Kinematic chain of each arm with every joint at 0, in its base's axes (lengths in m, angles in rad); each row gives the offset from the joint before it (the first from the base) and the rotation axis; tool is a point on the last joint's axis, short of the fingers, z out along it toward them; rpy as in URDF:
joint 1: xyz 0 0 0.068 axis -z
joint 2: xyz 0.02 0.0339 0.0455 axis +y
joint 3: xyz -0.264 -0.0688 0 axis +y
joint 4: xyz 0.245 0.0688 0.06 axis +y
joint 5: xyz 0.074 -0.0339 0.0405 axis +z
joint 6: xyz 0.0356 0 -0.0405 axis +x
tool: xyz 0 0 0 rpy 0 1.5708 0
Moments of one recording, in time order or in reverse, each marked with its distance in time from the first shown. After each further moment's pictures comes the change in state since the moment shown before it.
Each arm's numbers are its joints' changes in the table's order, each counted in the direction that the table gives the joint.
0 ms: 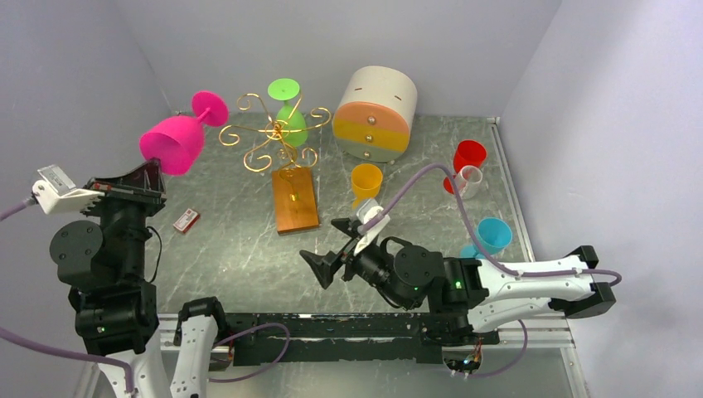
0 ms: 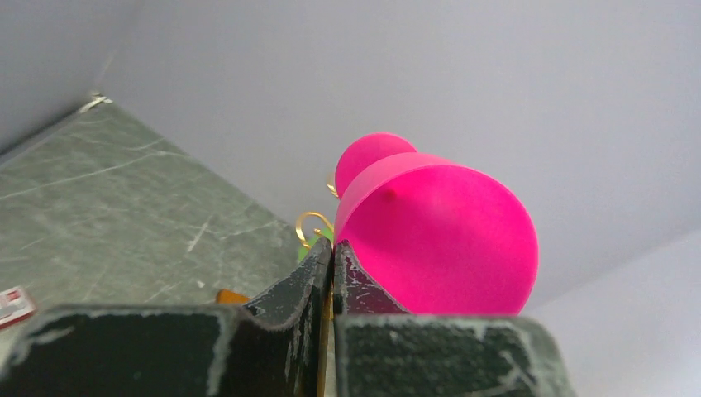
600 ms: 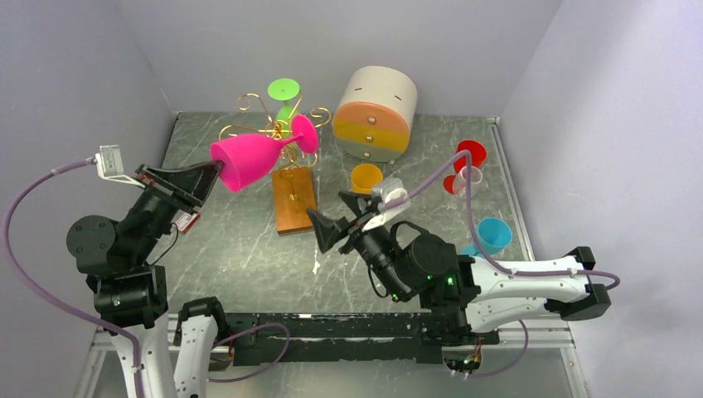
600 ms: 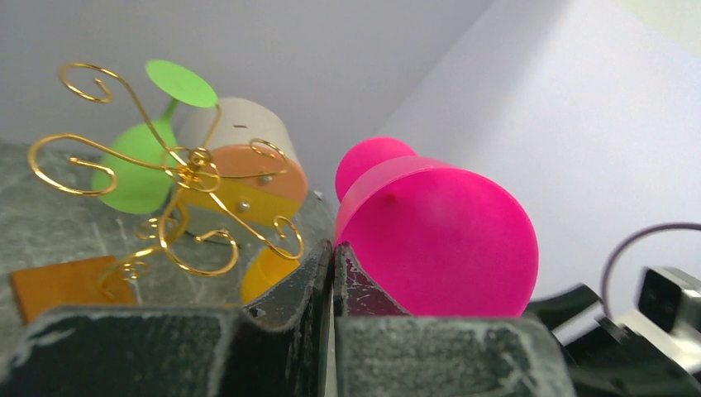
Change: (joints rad) left arm 0.005 -0.012 0.185 -0.364 -0.650 -0.129; right arm 0.014 0.060 -0.060 -0.297 -0.173 -0.175
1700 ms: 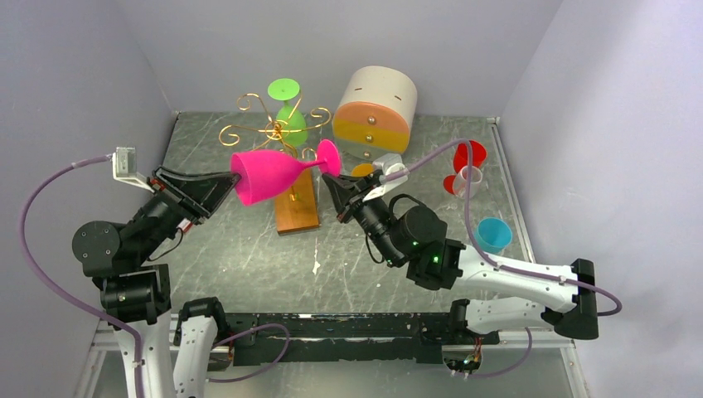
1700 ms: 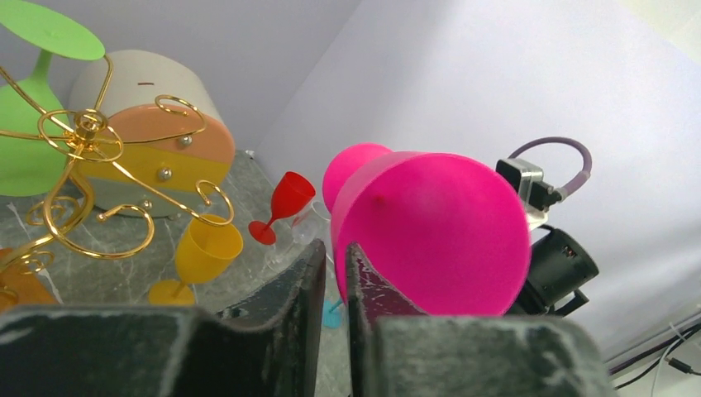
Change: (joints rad) left arm 0.037 -0.005 0.078 -0.175 -0.211 -0.138; right arm 0.323 0.019 0.099 -0.141 0.288 0.069
